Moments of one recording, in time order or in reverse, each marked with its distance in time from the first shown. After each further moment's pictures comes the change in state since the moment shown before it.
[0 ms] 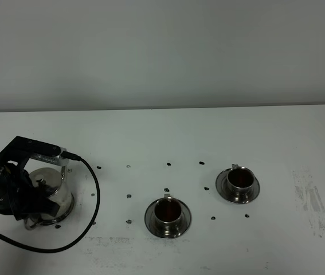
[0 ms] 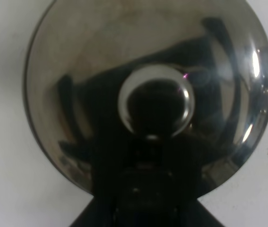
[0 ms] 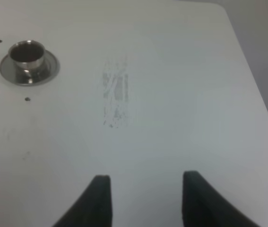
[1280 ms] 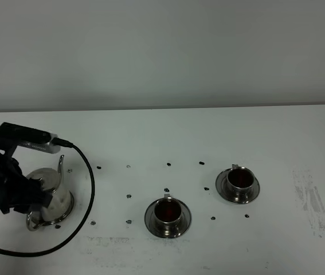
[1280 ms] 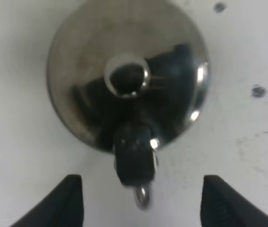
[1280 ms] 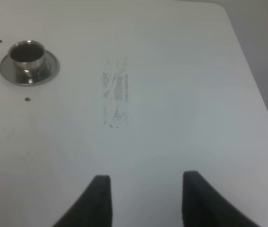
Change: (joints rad) left arm 0.000 -0.143 0.000 -0.024 0.080 0.003; right arm 0.000 0.000 0.000 0.000 0.000 0.000
